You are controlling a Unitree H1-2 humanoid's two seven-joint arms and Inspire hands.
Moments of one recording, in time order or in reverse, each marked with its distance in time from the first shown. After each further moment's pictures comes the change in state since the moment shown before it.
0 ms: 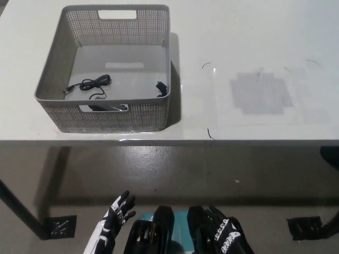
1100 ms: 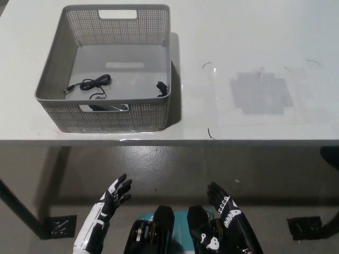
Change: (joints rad) left_arm -0.086 0.053 -0.003 -0.002 0.023 -0.002 0.000; right_arm -0.098 -0.008 0.012 0.025 -0.111 -0.101 -0.105
